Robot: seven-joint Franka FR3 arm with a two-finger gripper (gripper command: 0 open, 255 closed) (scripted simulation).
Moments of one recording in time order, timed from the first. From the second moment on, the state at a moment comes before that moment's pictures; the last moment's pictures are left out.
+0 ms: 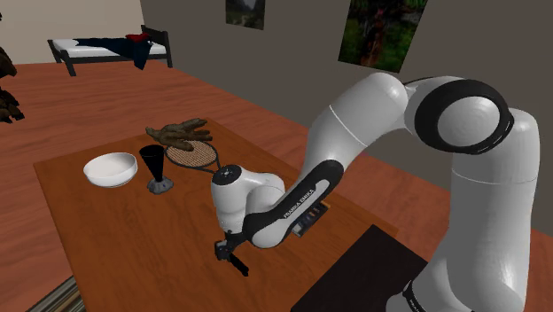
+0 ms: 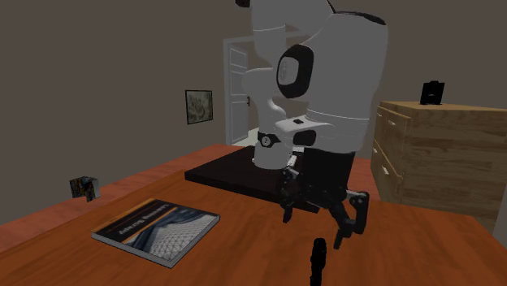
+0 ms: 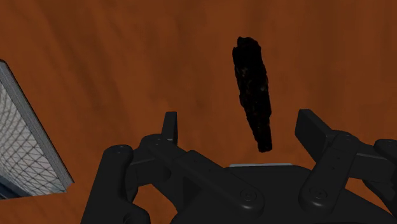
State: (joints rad) arm 0.17 0.41 0.41 -2.17 -0.41 2.43 0.99
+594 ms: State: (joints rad) arm 0.24 0.58 0.34 -2.08 -0.50 2.49 1.08
